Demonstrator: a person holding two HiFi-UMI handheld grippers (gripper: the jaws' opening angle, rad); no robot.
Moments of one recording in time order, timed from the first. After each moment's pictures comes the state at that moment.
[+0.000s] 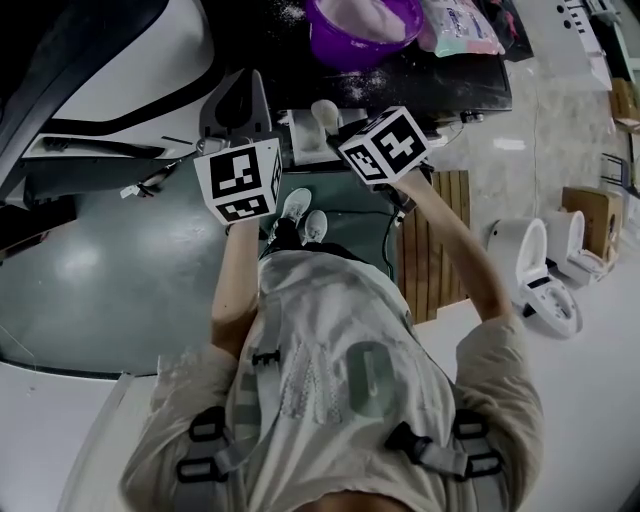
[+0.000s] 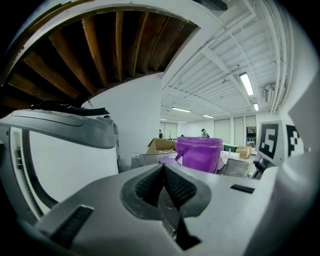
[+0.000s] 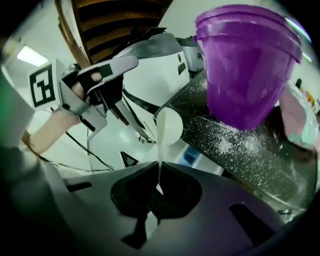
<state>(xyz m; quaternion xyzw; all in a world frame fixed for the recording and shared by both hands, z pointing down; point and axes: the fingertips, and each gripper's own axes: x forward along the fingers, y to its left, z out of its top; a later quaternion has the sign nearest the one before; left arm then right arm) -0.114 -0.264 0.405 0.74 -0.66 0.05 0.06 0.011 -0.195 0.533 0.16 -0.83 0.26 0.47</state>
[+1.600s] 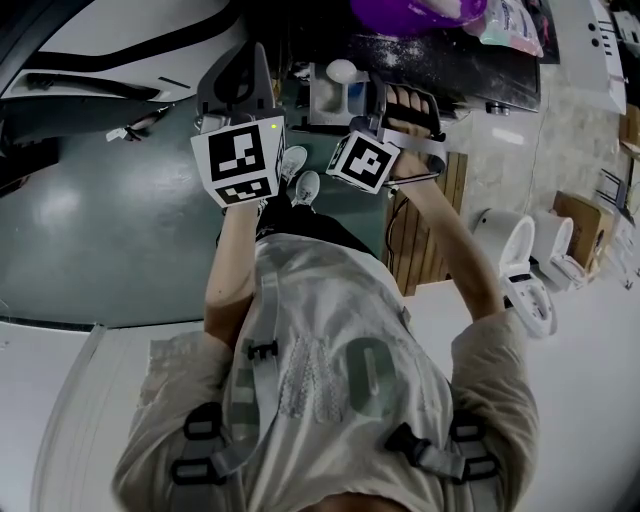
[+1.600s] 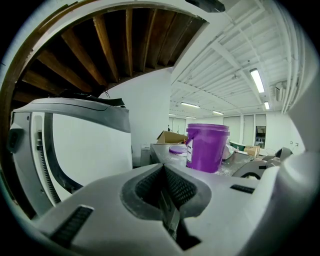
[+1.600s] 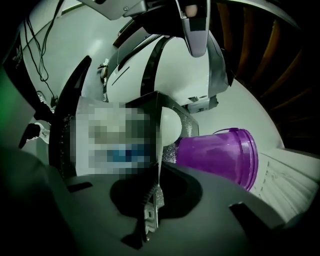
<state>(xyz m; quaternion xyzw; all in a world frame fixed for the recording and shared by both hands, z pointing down) -0.146 -0.232 0.449 0.71 -0.70 0.05 0.09 0.022 -0.253 0.543 0.28 -0.63 -0.39 0.61</state>
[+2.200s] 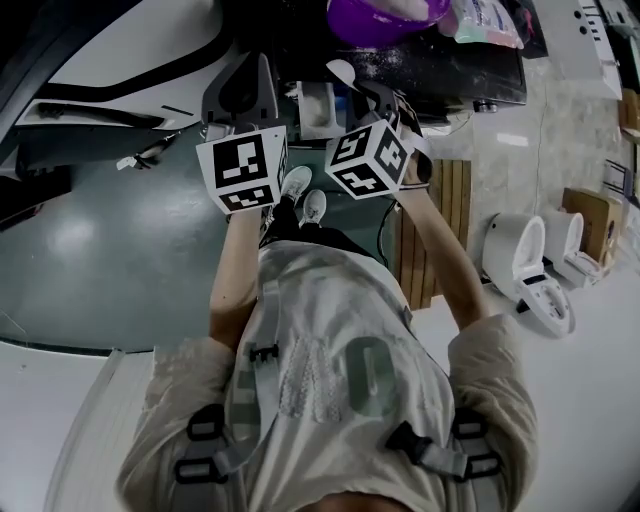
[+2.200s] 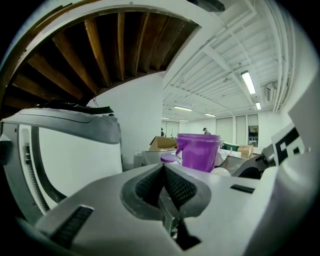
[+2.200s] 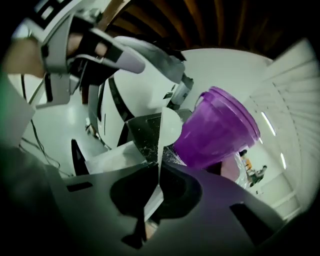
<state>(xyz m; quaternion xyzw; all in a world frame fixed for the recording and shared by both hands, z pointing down) -0.120 -0.245 0.416 0.74 -0.67 0.05 0.05 0.019 -0.247 0.516 0.36 -0.79 -0.11 0.49</state>
